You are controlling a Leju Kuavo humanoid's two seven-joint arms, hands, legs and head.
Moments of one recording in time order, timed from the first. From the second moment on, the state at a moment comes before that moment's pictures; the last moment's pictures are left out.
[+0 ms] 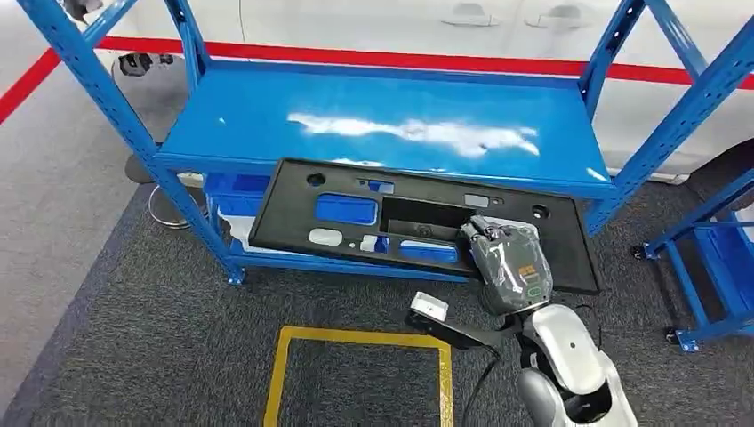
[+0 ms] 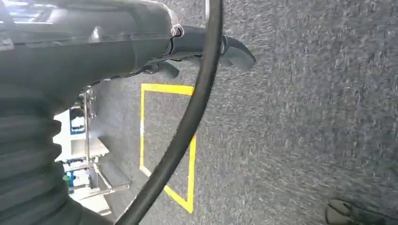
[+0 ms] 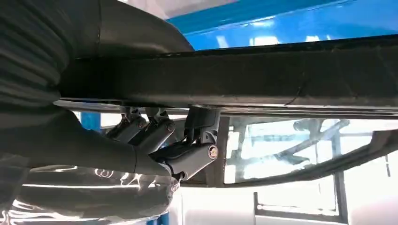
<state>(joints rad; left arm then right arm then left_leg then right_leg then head) -0.09 0.13 -1.20 -0.12 1.10 0.19 0.17 -0.12 -0.04 0.25 -2.00 1.34 0.04 0.04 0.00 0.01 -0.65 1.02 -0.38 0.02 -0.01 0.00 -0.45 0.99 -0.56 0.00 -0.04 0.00</state>
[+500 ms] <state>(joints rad) -0.10 0.14 -1.20 -0.11 1.14 0.18 0.15 -0.23 -0.04 0.26 -1.97 1.29 0.11 0.05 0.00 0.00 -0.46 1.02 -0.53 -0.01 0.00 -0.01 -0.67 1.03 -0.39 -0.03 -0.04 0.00</state>
